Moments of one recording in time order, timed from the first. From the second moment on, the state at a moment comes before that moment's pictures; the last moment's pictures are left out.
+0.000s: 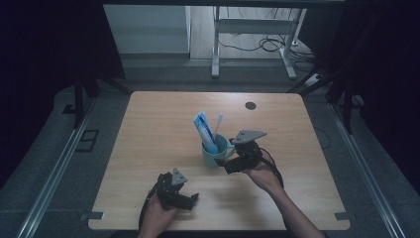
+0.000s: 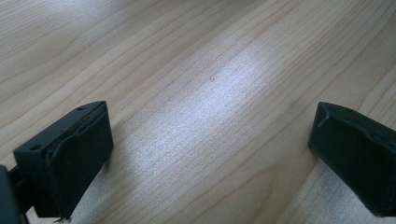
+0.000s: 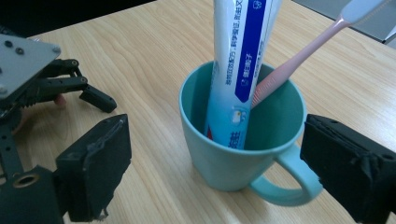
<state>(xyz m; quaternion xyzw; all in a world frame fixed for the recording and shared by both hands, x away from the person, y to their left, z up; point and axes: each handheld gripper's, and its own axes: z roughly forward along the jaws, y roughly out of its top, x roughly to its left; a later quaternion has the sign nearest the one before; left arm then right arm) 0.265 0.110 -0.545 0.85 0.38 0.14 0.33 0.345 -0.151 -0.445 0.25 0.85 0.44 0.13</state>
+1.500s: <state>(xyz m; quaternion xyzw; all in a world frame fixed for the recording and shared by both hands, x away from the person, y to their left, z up) 0.264 0.110 -0.545 0.85 0.39 0.13 0.33 0.301 -0.239 -0.475 0.29 0.85 0.41 0.17</state>
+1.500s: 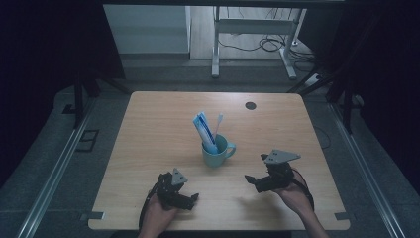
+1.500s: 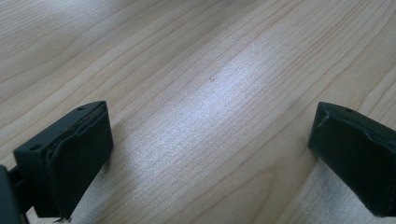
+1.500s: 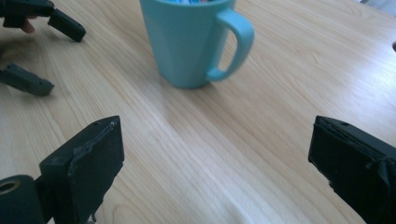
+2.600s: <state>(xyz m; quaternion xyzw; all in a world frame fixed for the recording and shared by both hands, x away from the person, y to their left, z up) 0.264 0.110 -0.545 0.85 0.38 0.13 0.33 0.277 -0.302 -0.542 0.38 0.84 0.37 0.16</state>
